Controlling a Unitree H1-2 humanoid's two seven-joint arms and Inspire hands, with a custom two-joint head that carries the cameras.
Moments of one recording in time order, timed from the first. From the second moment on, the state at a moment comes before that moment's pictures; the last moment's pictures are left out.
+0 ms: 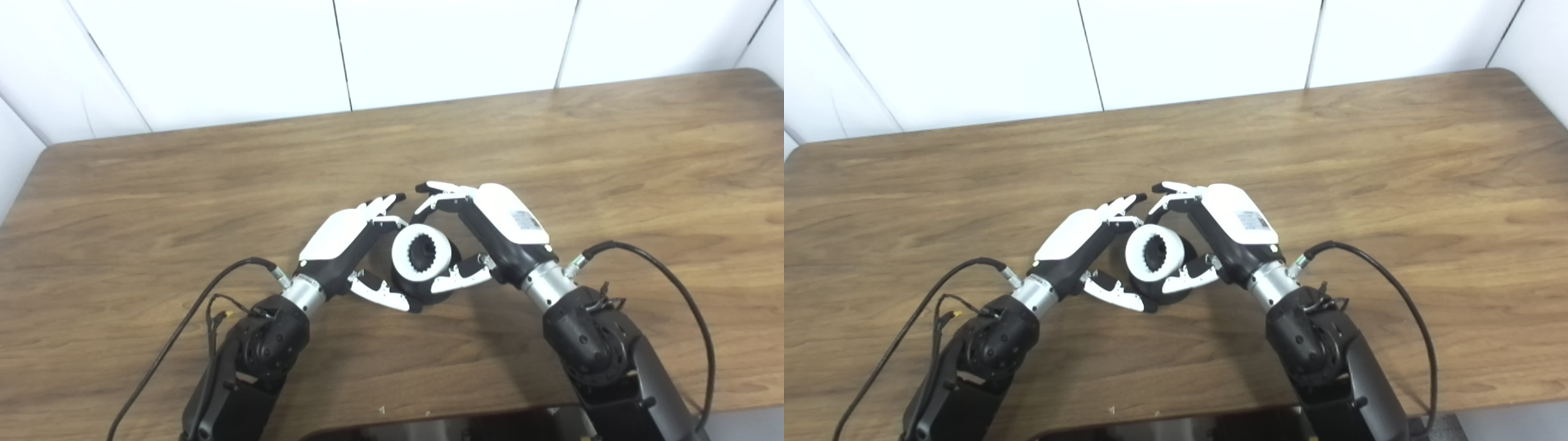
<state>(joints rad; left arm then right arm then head) -0.23 0.20 -0.36 -0.01 0.65 -0.03 -0.25 -0.11 -0.16 0.30 -0.38 -0.77 0.15 0.25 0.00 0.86</state>
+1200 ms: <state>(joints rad) -0.23 0.22 -0.37 -0.04 0.67 0.00 -0.29 -0.10 -0.19 0.29 -0.35 -0.77 0.12 0.21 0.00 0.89</state>
